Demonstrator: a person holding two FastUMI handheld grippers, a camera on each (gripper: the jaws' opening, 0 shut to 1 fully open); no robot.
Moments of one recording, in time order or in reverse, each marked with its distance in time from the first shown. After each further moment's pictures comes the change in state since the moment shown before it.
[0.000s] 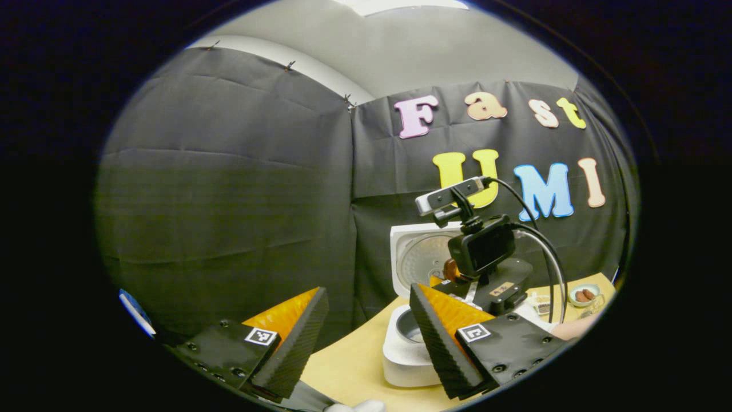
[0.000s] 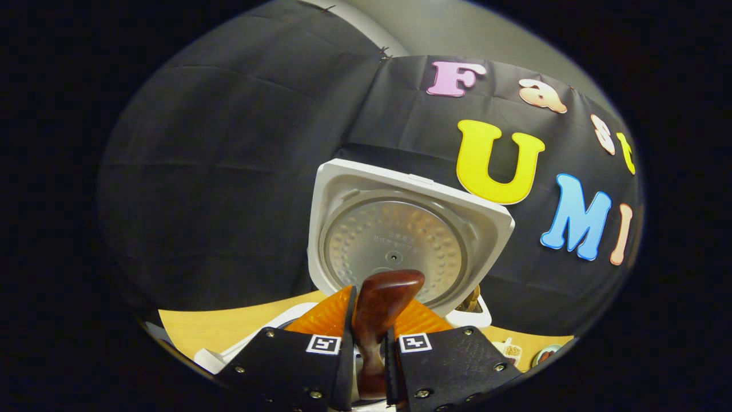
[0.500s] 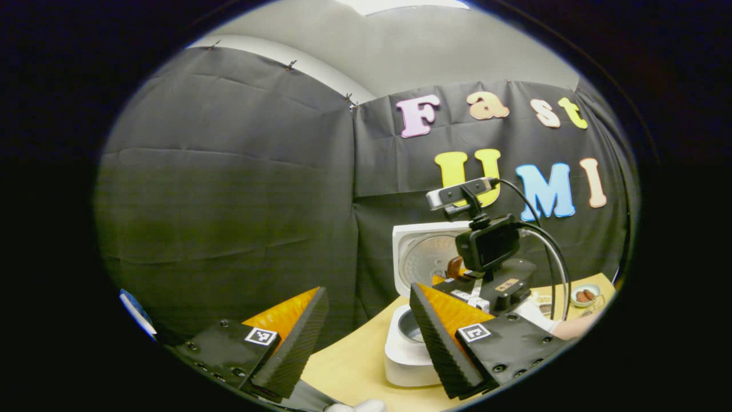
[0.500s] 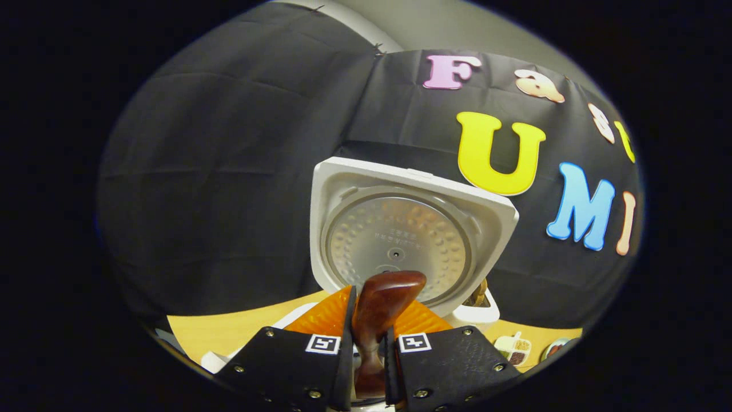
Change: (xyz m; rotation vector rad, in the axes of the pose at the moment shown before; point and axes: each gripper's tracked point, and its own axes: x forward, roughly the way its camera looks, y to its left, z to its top) left arm 0.001 0.004 -0.003 0.001 -0.002 0.001; right arm -0.004 -0.007 0.009 0.153 -0.012 0.033
